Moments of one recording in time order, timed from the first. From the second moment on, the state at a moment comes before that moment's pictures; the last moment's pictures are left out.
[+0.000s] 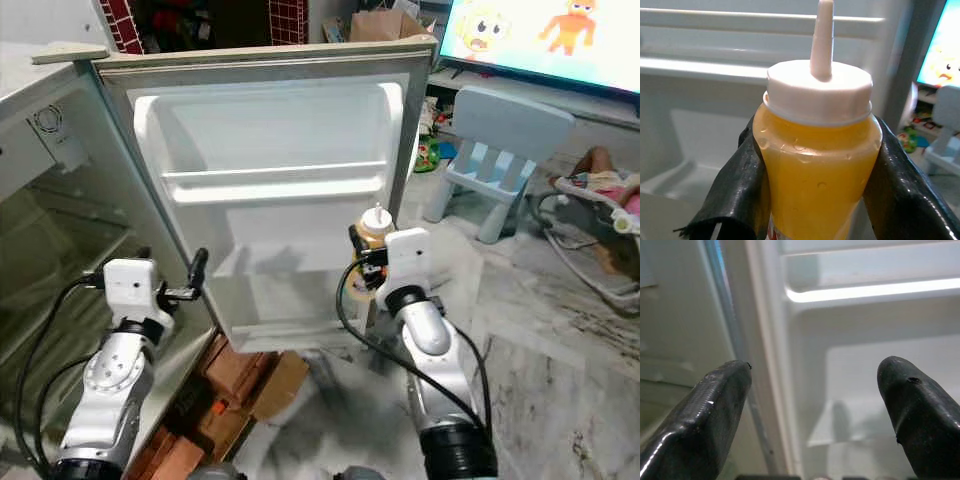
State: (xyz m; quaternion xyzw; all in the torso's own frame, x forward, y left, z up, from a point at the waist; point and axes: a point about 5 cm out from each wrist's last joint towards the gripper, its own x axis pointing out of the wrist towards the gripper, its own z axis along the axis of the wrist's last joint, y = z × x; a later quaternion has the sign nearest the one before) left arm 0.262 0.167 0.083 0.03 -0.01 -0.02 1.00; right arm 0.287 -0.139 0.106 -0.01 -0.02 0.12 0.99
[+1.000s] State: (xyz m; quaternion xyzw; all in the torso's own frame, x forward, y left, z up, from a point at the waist) left arm 0.261 0.180 0.078 0.03 0.02 0.01 1.00; right arm 0.280 -0.126 0.100 0.01 -0.01 0.15 0.99
